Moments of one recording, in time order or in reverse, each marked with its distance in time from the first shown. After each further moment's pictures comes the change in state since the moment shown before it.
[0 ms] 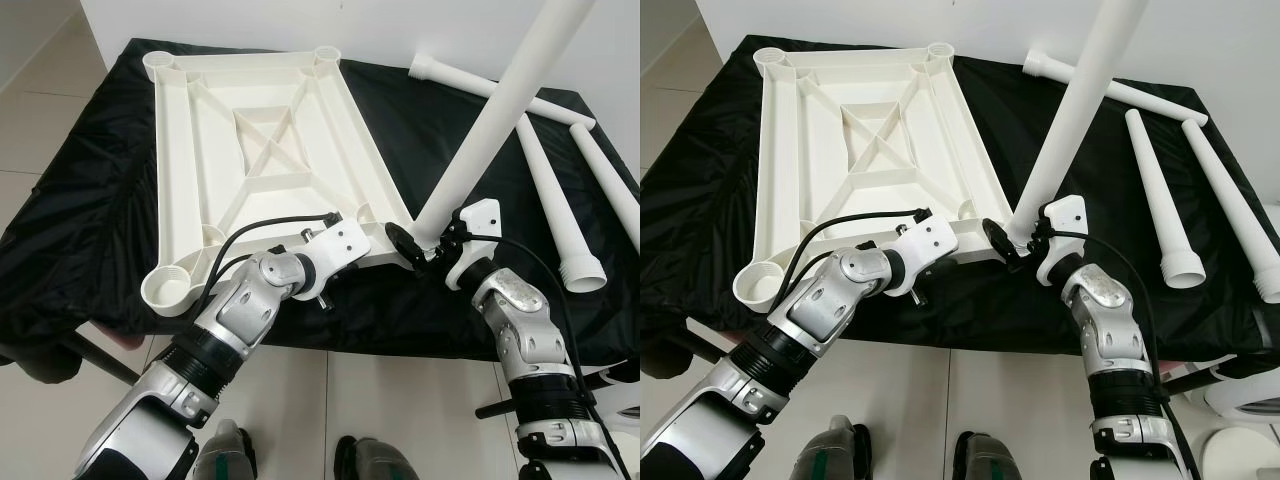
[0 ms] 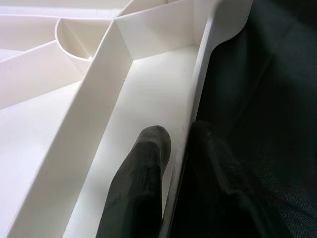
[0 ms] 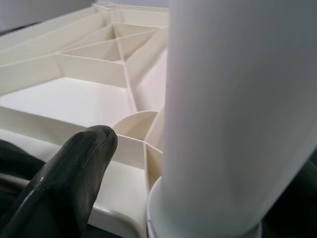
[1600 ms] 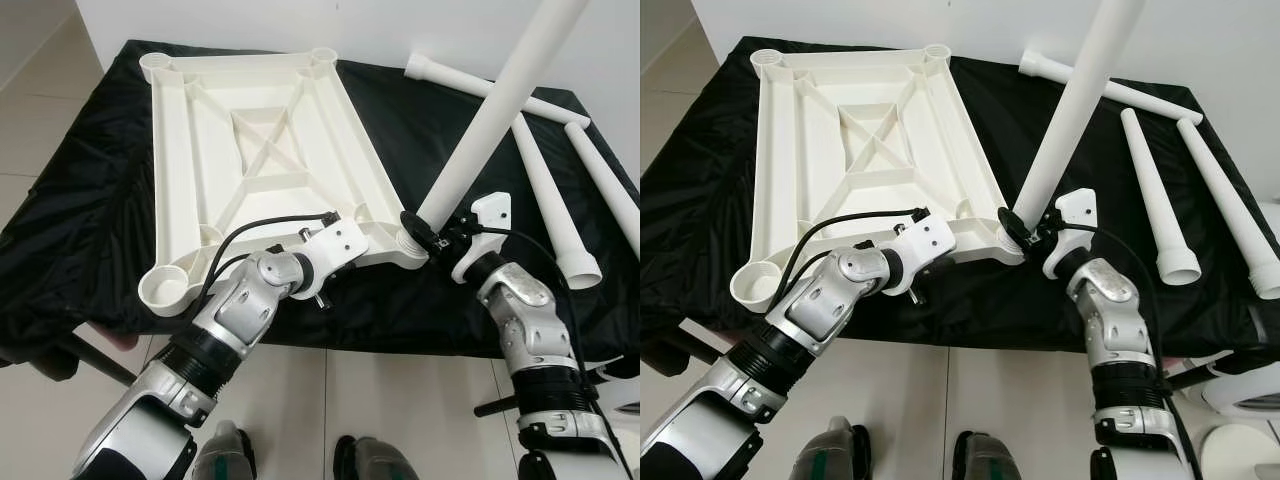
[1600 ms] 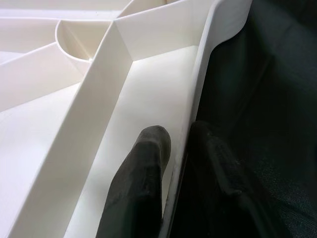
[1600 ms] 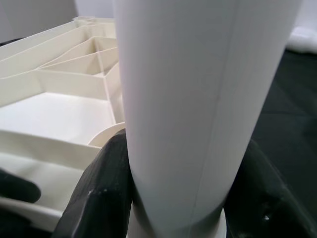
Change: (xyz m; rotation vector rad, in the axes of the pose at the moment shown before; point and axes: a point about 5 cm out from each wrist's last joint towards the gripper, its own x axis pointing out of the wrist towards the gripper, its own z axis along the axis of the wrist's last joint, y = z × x) left arm -0.002 0.002 -0.002 0.001 0.007 0.007; right arm 0.004 0.001 0.003 0.049 -0.051 -0.117
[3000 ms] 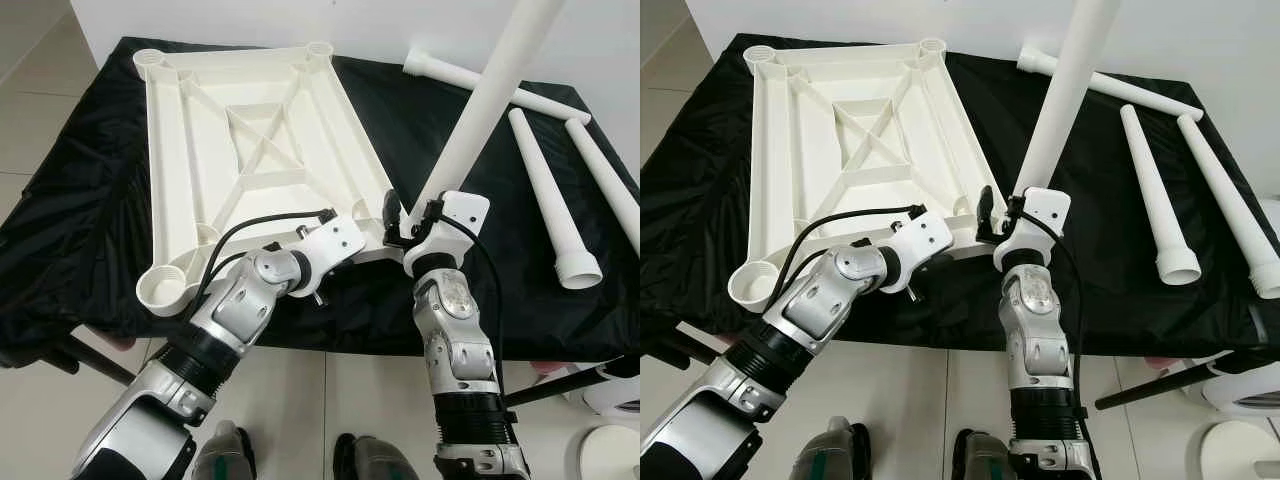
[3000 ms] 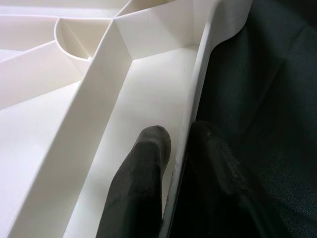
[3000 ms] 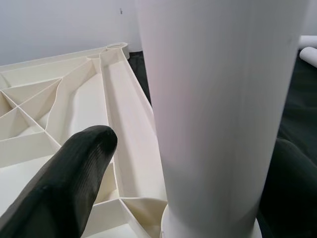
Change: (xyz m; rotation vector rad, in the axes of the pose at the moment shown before) left arm -0.002 0.003 0.000 -0.005 -0.005 0.011; right arm 0.014 0.058 0.014 0.155 -0.111 -0.477
